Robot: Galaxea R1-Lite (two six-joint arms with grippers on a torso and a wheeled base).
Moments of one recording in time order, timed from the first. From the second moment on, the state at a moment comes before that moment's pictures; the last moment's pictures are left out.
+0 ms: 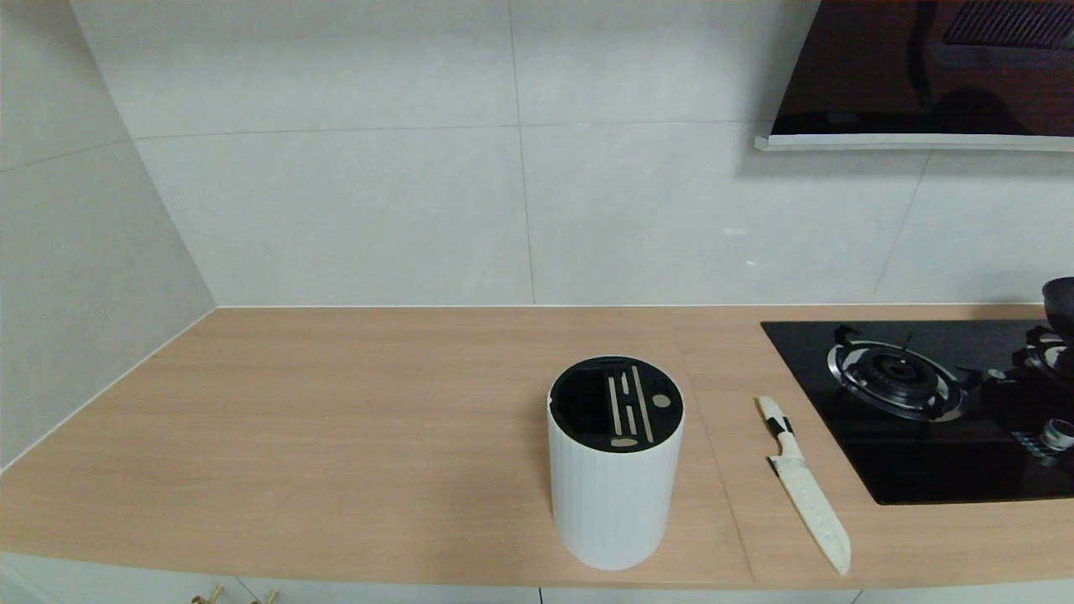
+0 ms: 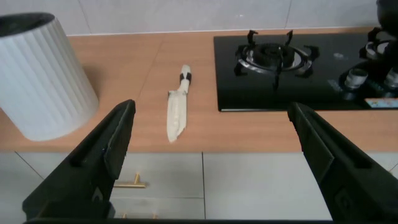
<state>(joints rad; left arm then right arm) 0.00 0.00 0.00 0.00 -0.01 0.00 0.00 0.00 0.00 0.00 -0.01 0.02</state>
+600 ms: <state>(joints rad) 0.00 0.00 0.00 0.00 -0.01 0.00 0.00 0.00 0.00 0.00 -0.01 0.02</state>
